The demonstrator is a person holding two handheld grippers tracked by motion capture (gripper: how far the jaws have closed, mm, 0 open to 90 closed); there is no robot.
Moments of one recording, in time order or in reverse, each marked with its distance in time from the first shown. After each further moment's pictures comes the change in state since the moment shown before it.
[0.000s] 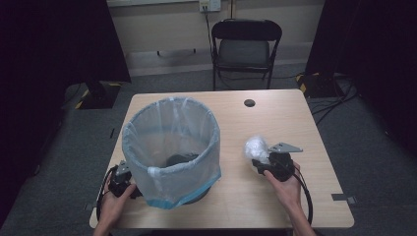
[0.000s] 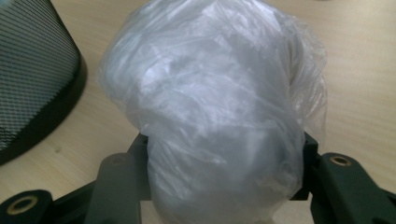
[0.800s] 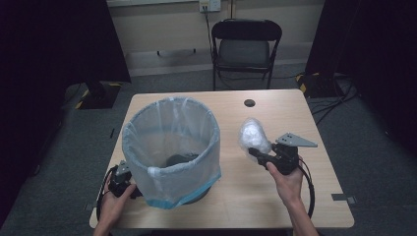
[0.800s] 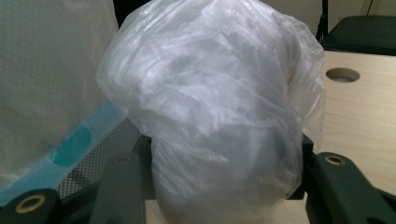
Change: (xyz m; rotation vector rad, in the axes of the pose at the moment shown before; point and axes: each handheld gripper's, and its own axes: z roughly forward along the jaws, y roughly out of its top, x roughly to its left) left arm 0.000 0.000 0.000 -0.001 0.001 0.001; right arm 0.012 0.039 -0.038 -0.229 0.146 0.045
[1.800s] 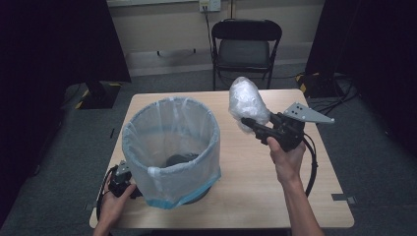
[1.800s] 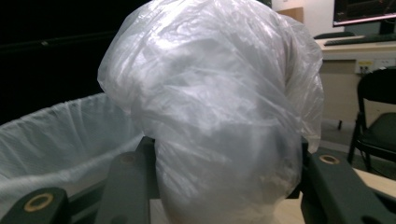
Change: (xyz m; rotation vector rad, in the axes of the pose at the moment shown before) left arm 0.000 0.000 0.000 0.000 0.000 0.001; right arm 0.034 0.097 -0.025 -0.283 0.165 -0.066
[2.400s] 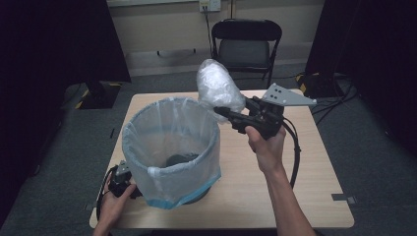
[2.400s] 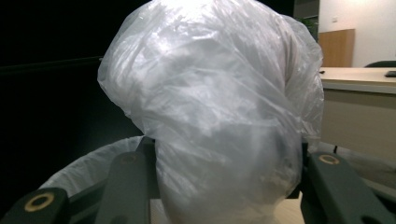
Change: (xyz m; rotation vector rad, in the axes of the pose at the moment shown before) left arm 0.000 0.000 0.000 0.001 -0.002 -0.002; right arm 0.046 0.047 0.035 -0.059 0.186 -0.049
